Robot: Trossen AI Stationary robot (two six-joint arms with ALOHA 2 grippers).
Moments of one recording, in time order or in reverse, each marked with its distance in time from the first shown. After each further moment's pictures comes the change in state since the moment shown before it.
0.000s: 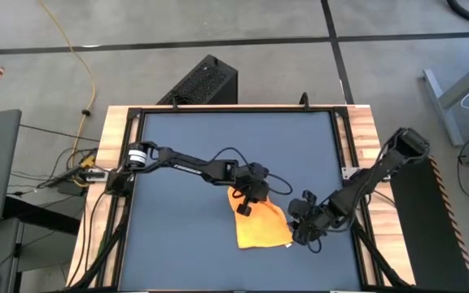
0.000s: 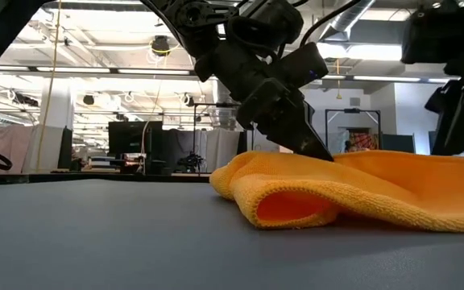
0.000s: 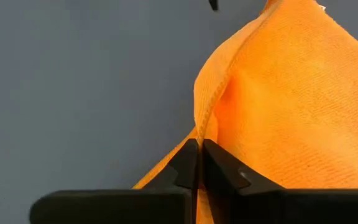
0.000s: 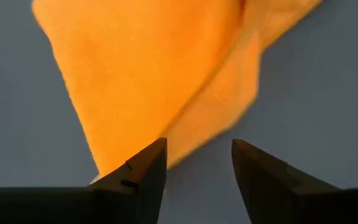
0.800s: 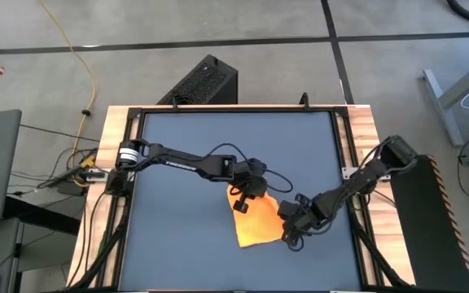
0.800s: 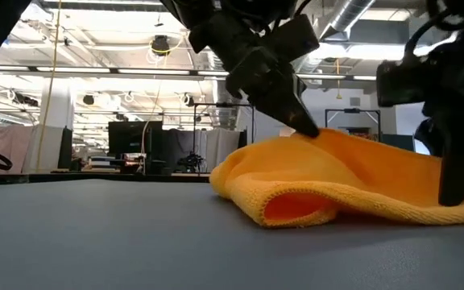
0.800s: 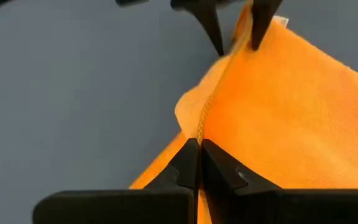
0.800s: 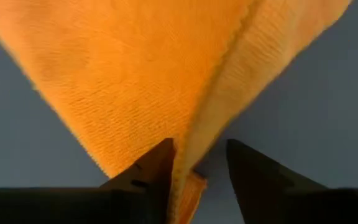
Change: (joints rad) left arm 0.002 -0.089 0.044 -0.182 -0.050 0.044; right arm -0.104 0.198 0.083 -0.054 -0.146 0.002
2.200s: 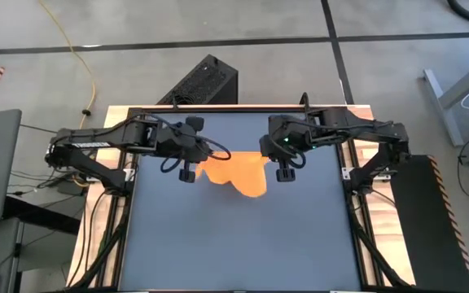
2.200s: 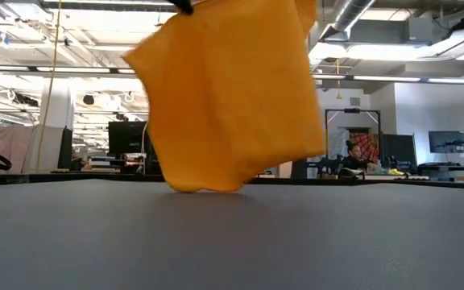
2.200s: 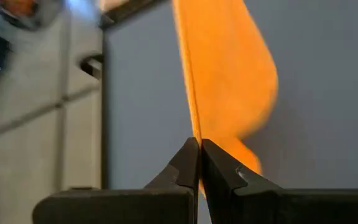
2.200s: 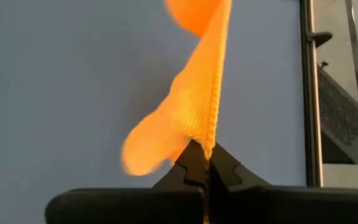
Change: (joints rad) left arm 0.018 -0.673 -0.002 -0.749 -0.366 -0.048; right arm -0.519 0.002 1.157 -0.837 -0.085 -1.133
